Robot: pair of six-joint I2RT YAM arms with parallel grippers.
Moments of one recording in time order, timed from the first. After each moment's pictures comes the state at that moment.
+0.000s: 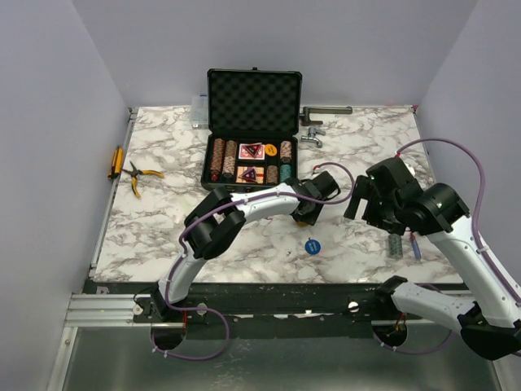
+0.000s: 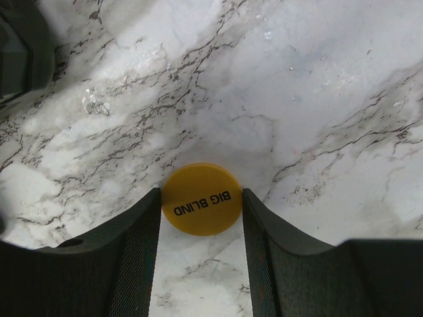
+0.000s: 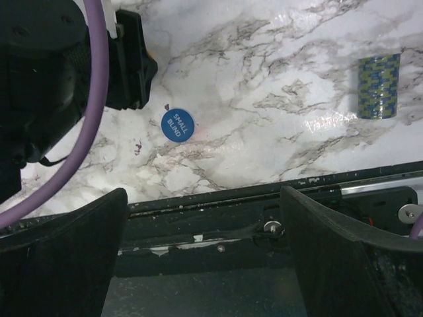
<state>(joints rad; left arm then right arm) -1.00 2.19 1.69 -0.64 -0.21 -0.44 0.59 1.00 1.29 -1.35 0.27 0.84</state>
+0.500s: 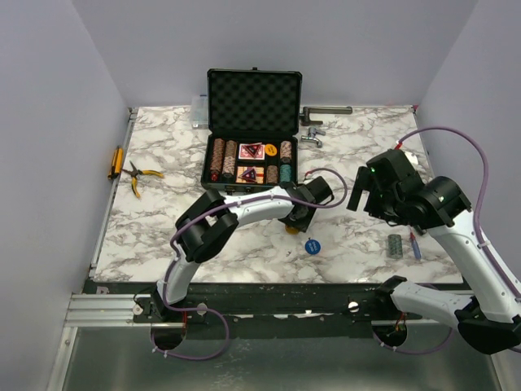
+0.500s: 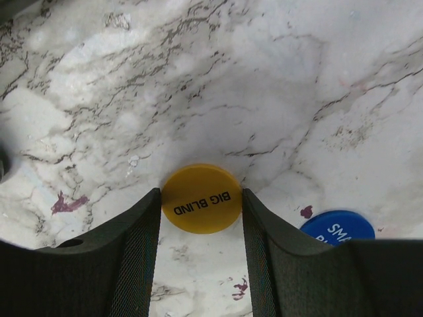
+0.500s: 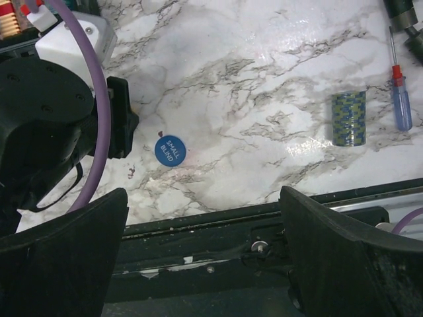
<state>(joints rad) -1.00 2.10 1.58 -0.68 -0.21 -0.48 0.59 1.06 1.39 -1.36 0.37 0.78</state>
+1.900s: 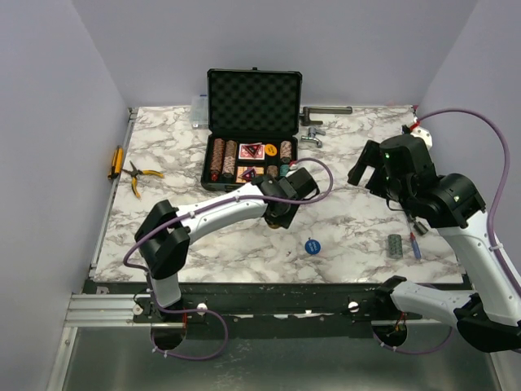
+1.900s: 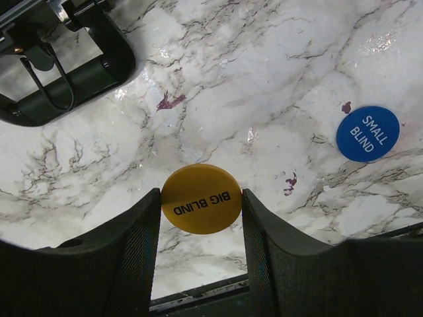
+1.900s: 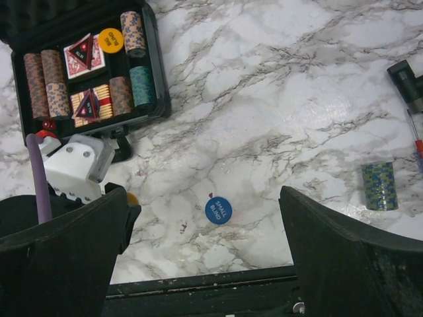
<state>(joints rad) -1.00 1.78 1.47 -0.87 -0.28 -0.45 0.59 1.07 1.51 -1.19 0.46 0.75</state>
